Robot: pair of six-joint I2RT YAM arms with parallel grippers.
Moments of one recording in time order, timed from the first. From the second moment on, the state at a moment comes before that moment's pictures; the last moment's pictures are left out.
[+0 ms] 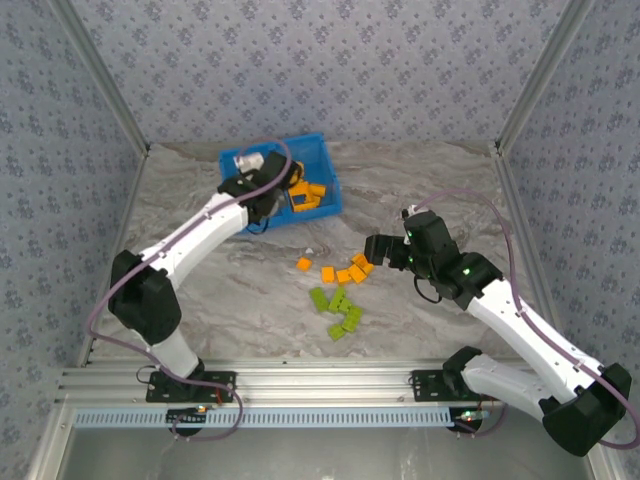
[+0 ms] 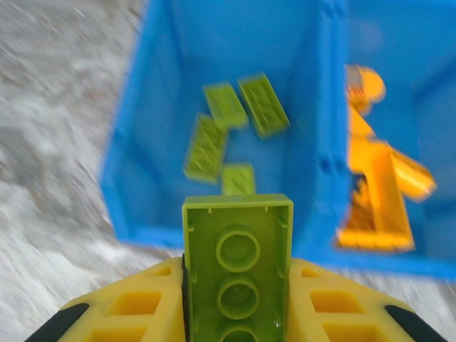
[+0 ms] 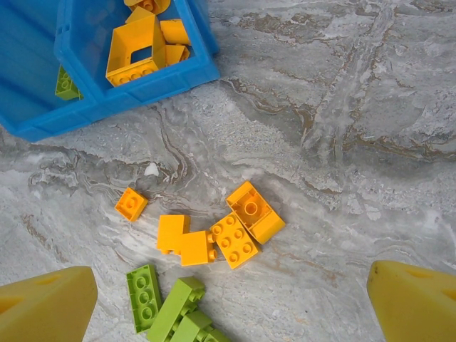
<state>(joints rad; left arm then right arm) -0.58 1.69 1.53 -0.82 -0.58 -0.78 0.60 0.97 0.91 -0.66 0.12 0.56</state>
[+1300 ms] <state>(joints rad) -0.50 1.14 1.21 -0.66 -0.19 -0.52 0.93 1.64 1.26 -0.70 0.07 0.13</state>
